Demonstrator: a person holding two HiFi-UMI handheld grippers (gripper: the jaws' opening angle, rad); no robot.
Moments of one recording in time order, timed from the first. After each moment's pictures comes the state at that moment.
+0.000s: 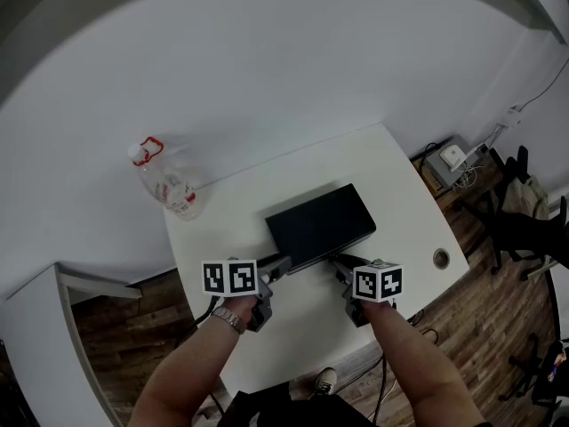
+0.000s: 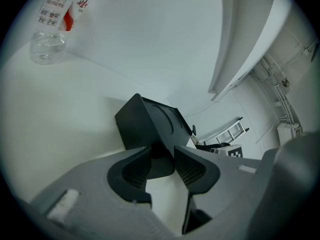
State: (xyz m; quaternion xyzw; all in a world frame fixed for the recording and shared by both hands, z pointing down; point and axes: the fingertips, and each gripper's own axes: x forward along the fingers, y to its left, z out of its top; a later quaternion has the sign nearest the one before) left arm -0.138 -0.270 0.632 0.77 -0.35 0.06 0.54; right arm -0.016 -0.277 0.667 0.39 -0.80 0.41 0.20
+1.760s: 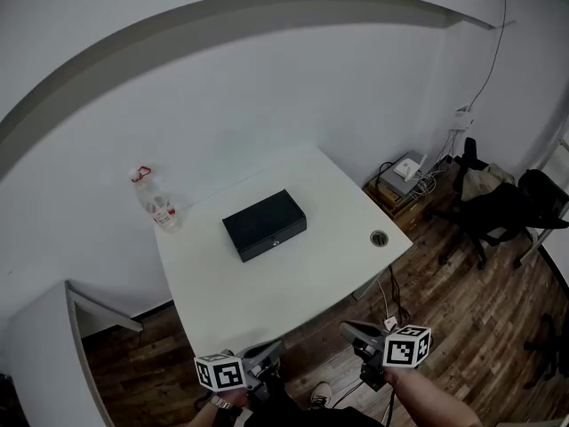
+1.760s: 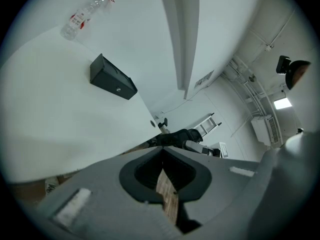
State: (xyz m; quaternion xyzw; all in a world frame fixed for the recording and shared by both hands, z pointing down) left arm -0.014 0.024 0.561 0.82 -0.28 -0.02 0.50; right arm 0.128 0.000 0.538 0.33 -0.83 0.44 -0.01
